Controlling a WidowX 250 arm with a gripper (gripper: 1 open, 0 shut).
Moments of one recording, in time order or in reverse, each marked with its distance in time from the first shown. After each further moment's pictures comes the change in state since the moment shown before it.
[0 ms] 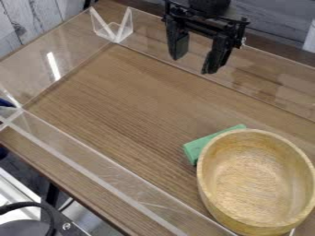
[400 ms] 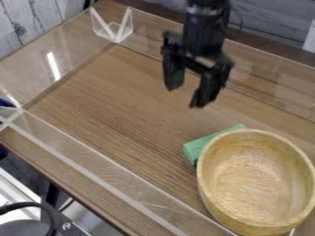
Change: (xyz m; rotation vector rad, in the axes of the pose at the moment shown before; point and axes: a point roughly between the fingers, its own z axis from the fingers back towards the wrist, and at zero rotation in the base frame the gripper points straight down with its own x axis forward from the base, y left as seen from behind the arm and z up) arm -0.019 0.000 -0.047 -0.008 0.073 -0.190
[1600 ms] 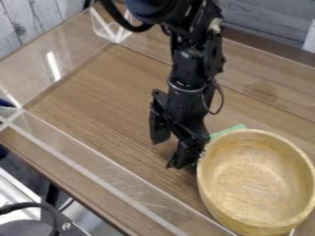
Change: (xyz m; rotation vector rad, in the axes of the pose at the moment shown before) arm -0.032 -0.024 -0.058 0.062 0.013 -0.193
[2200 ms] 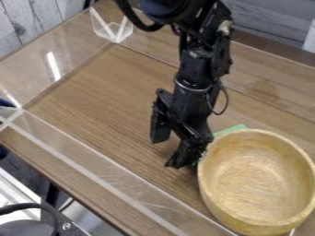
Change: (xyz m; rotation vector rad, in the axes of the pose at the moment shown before) arm 0.012 -0.002 -0.004 0.020 0.006 -0.019
